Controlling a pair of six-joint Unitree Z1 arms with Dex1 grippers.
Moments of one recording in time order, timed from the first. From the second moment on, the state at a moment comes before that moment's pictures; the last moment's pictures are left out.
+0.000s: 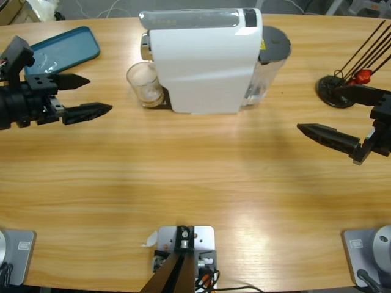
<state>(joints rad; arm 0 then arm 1) -0.59 1.33 -0.50 -0.26 -0.21 0.17 0.79 0.97 -0.45 0.01 -0.10 0.01</state>
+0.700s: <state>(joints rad) -0.58 1.41 -0.49 -0.34 -0.21 0.18 0.79 0.97 -0.45 0.01 -0.09 0.01</state>
